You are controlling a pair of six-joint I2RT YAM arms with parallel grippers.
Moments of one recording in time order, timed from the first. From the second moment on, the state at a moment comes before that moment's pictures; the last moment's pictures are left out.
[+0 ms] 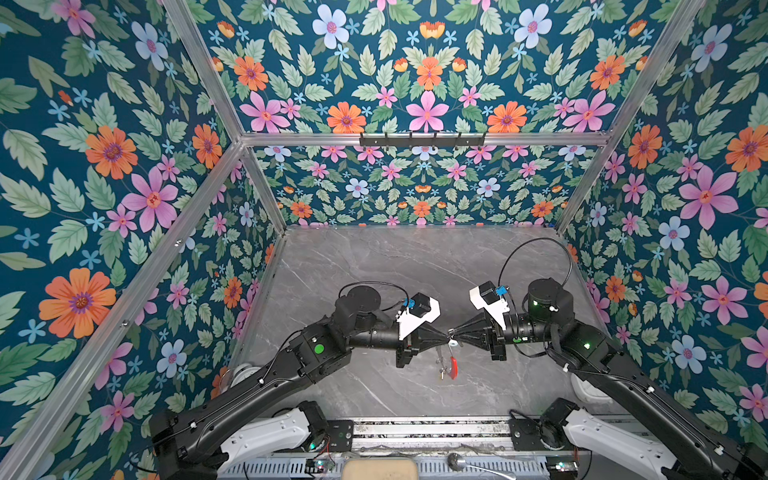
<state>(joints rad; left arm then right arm) -1.00 0.96 0.97 -0.23 0.64 0.01 0.64 0.89 0.90 -0.35 -0.86 0.08</state>
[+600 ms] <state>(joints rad) -1.00 0.88 0.76 0.13 0.49 -0.05 0.64 0.86 0.81 -0.19 -0.83 0.19</state>
